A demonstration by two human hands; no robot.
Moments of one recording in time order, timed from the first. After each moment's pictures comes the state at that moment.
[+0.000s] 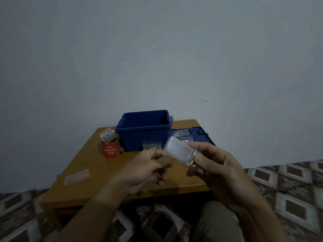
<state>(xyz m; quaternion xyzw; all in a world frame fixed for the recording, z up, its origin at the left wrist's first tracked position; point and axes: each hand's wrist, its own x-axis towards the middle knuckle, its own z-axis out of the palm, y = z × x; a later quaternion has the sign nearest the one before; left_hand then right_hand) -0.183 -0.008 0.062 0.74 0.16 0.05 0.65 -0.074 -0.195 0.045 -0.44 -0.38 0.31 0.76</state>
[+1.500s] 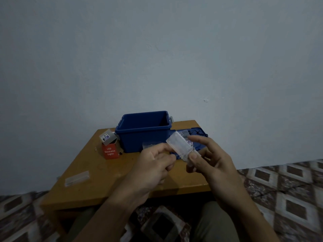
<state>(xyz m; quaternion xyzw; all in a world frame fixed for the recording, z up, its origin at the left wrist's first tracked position) -0.187 -0.043 0.069 0.73 0.12 0.19 0.65 -0.077 -0.182 0.035 -0.57 -0.42 0.09 0.71</state>
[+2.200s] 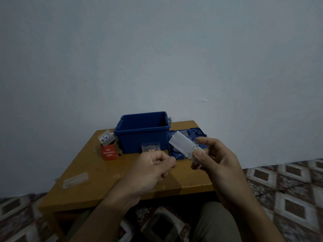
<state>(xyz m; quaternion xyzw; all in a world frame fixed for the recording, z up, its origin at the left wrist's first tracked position) -0.187 -0.030 0.060 0.78 0.15 0.15 0.58 -0.074 -0.185 0.039 -0.54 -0.34 0.11 0.76</state>
